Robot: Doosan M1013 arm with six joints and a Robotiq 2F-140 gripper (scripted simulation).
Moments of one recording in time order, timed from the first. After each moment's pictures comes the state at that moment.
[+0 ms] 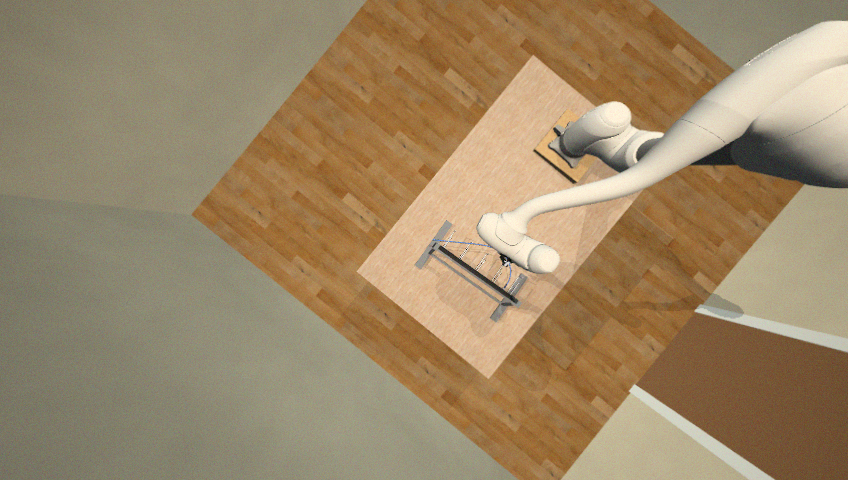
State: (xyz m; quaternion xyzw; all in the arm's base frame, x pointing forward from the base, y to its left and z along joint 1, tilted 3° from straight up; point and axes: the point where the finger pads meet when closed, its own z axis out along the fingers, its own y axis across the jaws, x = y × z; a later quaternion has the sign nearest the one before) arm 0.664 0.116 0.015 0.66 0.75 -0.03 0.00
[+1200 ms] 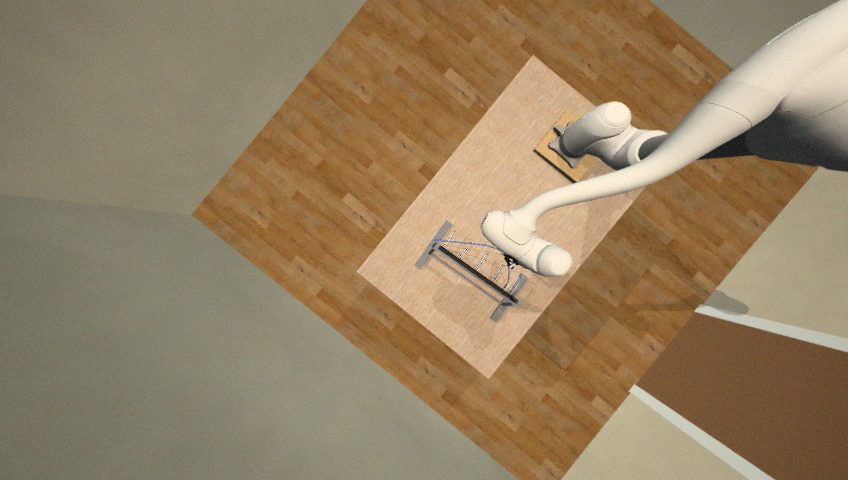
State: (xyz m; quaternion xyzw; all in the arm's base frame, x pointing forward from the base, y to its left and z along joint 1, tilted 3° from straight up) arm 0.667 0.119 0.072 0.66 0.75 -0.02 0.00
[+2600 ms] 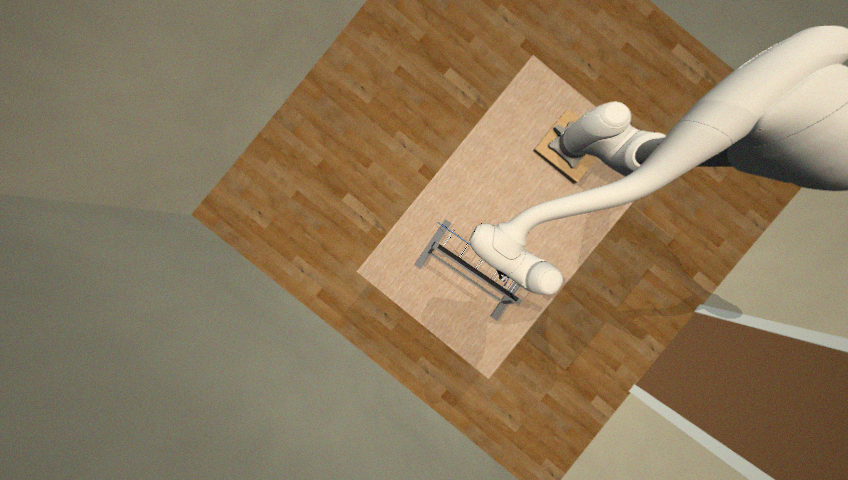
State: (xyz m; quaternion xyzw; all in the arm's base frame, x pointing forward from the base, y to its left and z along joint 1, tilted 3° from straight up) arm 0.734 0.119 0.099 0.65 0.76 -0.03 0.00
